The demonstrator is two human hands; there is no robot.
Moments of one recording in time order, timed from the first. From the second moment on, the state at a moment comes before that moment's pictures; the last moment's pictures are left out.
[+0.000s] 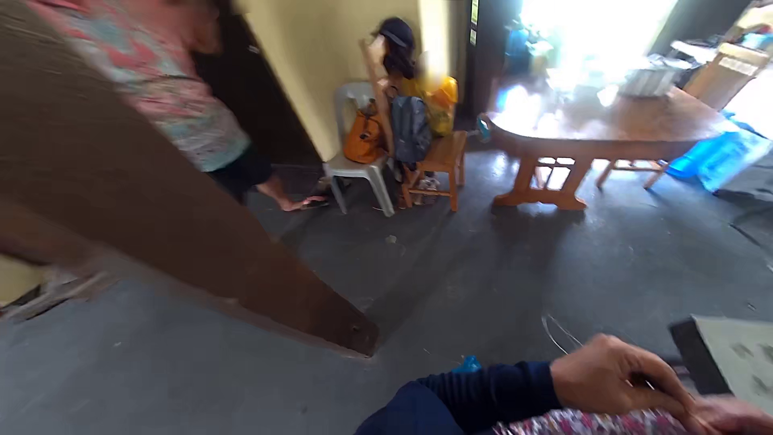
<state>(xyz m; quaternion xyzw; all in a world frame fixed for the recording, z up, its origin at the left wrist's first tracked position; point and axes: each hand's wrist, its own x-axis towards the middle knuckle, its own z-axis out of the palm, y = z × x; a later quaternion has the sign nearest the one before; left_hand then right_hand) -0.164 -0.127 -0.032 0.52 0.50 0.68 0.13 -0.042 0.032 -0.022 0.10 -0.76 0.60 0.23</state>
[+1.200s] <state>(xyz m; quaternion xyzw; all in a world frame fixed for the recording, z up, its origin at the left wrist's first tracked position) -0.186 -0.127 -0.025 0.31 0.54 0.78 0.00 -0.113 -0.016 0.001 -0.07 -0.78 0.50 0.37</state>
